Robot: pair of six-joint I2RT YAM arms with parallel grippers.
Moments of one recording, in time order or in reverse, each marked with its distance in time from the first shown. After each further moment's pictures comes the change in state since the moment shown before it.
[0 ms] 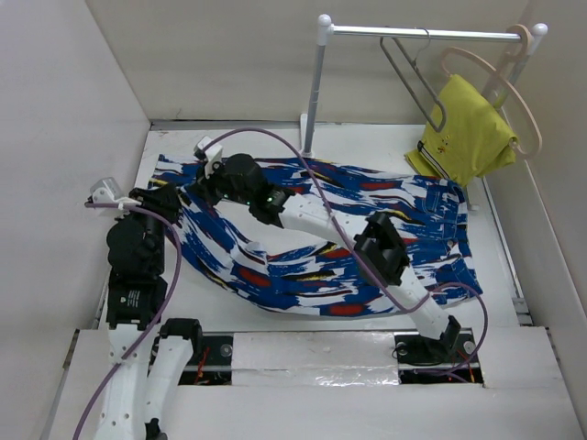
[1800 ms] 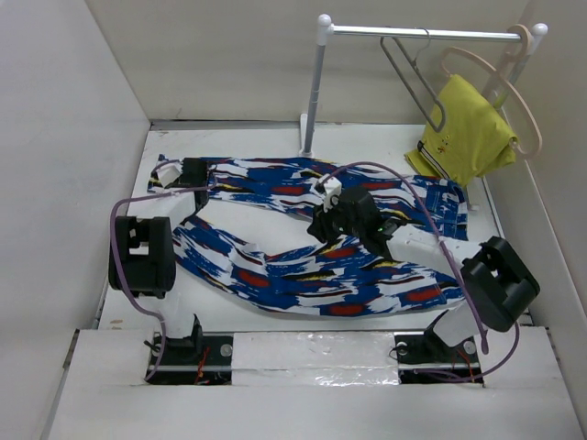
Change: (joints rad) left arm -0.009 1.145 0.243 -0.114 -0.392 -0.177; right arm -0.302 -0.818 -1.215 -0.008 -0.037 0.006
